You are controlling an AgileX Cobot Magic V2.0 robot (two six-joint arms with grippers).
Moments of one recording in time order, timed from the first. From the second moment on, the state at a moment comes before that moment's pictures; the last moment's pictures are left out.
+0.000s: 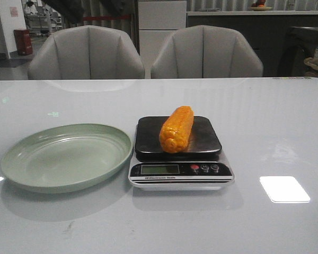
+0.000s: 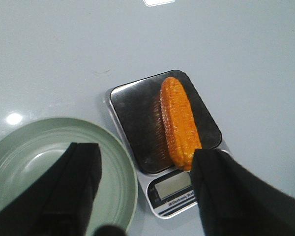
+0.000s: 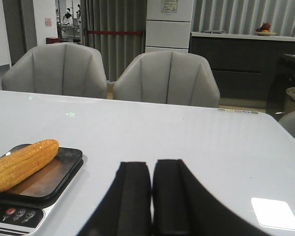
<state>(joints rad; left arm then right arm) -0.60 1.35 -1.15 -0.03 0.56 -0.24 0.12 -0.01 0.03 0.07 -0.02 -0.05</state>
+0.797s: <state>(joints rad) -0.58 0.35 -0.49 0.09 0.48 -0.24 0.12 -0.01 0.03 0.07 -0.02 -0.05</state>
